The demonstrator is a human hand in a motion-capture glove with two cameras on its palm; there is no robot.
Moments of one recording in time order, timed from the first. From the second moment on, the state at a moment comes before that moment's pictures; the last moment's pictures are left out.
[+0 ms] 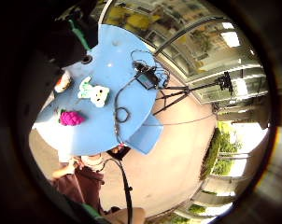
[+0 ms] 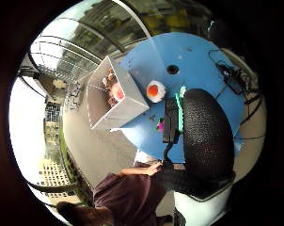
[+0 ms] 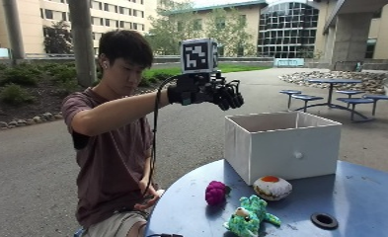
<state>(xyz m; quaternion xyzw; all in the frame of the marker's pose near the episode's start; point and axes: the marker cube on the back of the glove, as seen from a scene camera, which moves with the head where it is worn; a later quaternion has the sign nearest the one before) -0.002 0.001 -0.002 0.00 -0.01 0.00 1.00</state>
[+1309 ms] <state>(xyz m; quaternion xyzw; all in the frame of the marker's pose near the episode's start) 0.042 -0.091 0.297 -0.31 0.00 0.00 0.95</state>
